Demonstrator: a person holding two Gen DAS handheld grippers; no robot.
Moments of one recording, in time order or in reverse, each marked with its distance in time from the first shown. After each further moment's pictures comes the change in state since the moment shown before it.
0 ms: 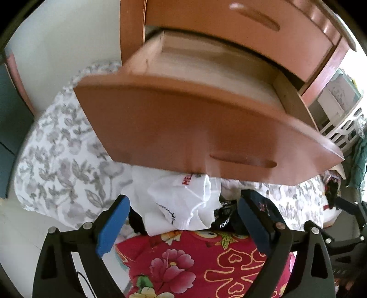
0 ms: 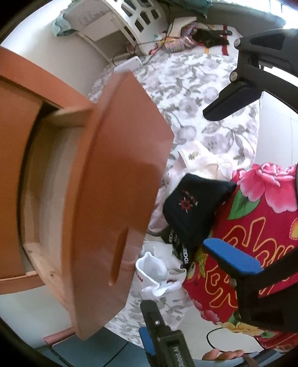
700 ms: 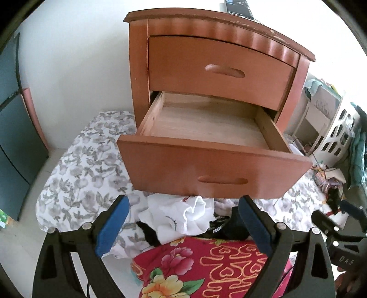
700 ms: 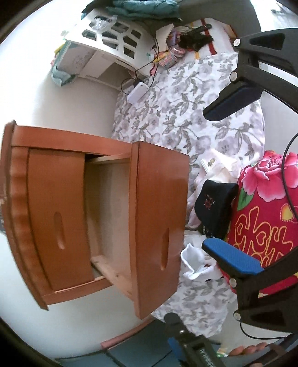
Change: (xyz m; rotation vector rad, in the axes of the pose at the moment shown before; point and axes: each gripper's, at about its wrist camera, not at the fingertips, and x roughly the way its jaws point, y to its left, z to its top) left arm -0.093 -0.019 -0.033 0.076 -0.277 0.062; right arm -0.078 -0.015 -0.049 0.227 -0.317 -0.011
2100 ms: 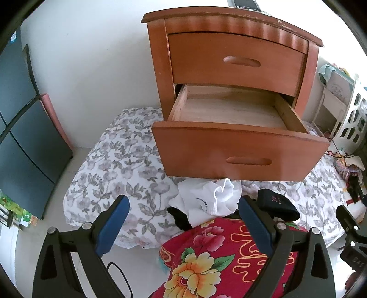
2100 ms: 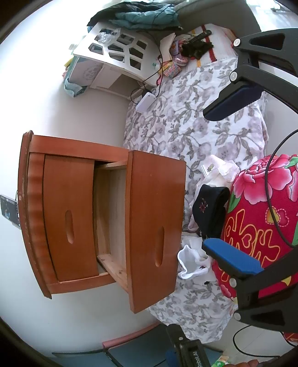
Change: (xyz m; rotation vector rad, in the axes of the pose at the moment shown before) left arm -0.020 0.013 -0.019 0.039 0.040 0.164; right arm -0.025 0.002 -0.037 -0.007 -0.092 -0.031
